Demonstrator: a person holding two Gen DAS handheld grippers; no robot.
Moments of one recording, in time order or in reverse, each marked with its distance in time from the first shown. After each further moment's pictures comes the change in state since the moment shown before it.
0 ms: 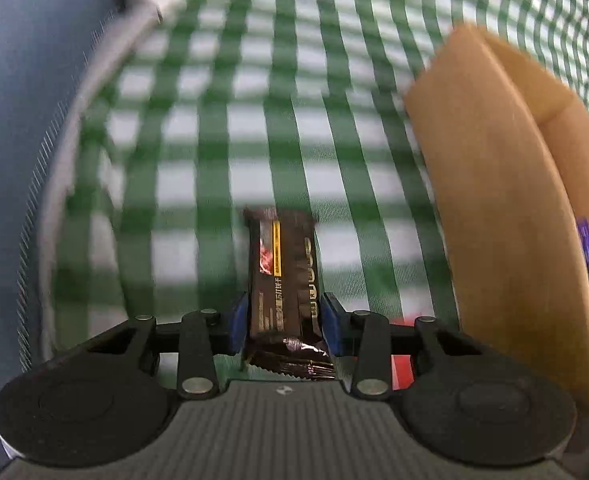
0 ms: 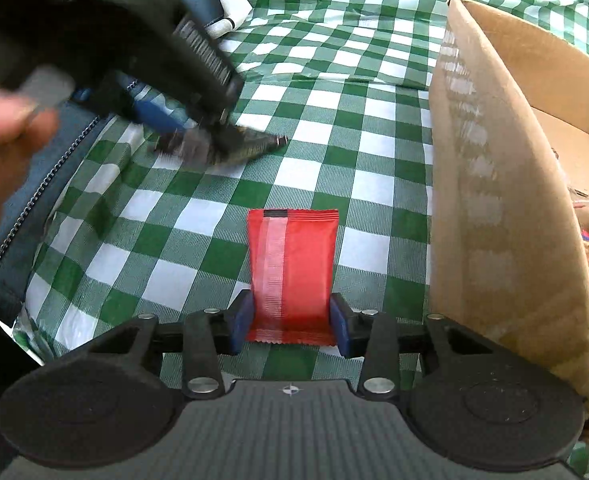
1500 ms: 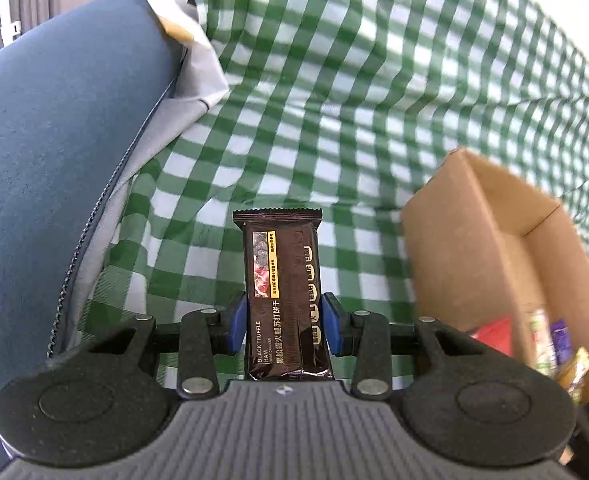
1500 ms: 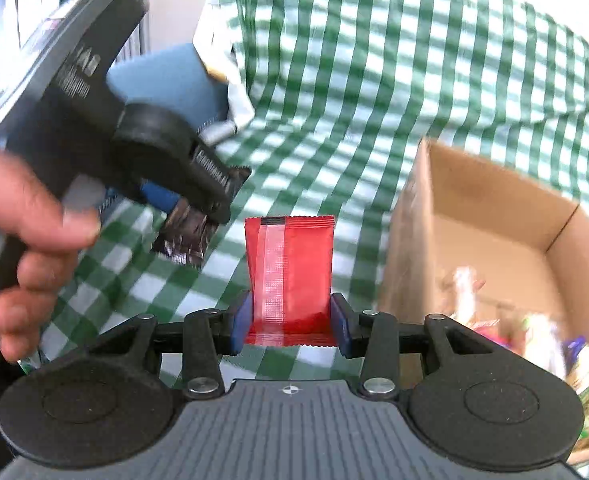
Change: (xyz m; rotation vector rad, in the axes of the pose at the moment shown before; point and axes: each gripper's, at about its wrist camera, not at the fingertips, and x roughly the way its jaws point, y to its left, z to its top) left arm -0.054 0.001 -0.009 -0.171 -0.352 0.006; right arm -0.079 0.013 0.023 -0.130 -0.264 -0.105
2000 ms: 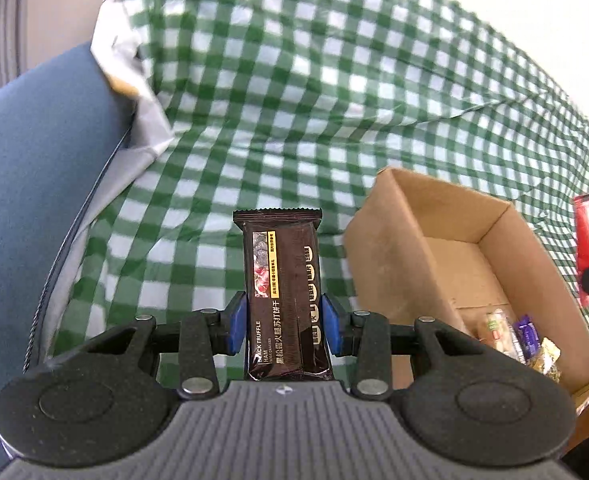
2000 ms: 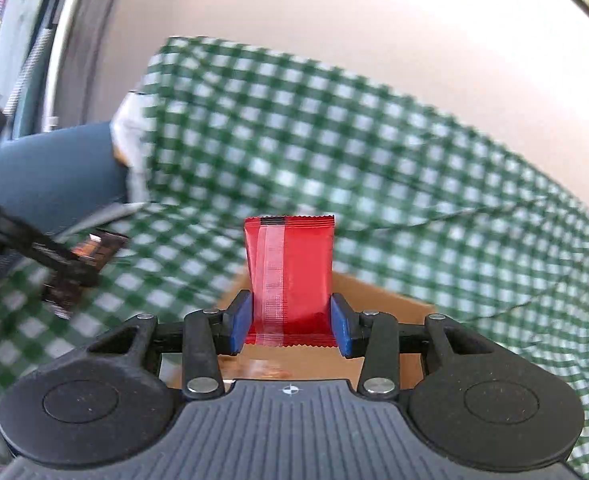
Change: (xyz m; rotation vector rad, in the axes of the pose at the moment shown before) left arm -0.030 -0.047 -0.011 0.104 -0.136 -0.070; right arm -0.073 -0.112 0.006 -0.114 -0.262 -0.250
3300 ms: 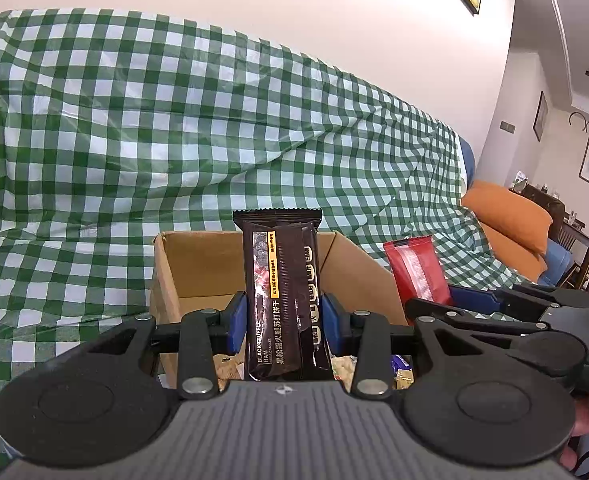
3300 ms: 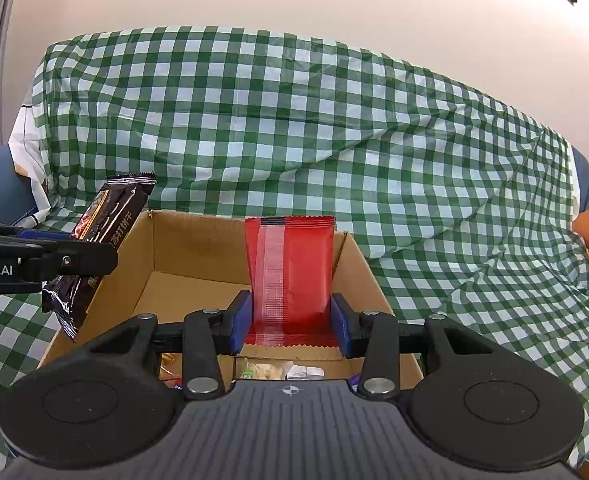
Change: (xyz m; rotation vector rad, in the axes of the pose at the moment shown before) left arm -0.001 -0.124 -0.014 0.212 -0.225 -0.370; right arm 0.024 -0.067 -0.058 0.249 0.081 -0.154
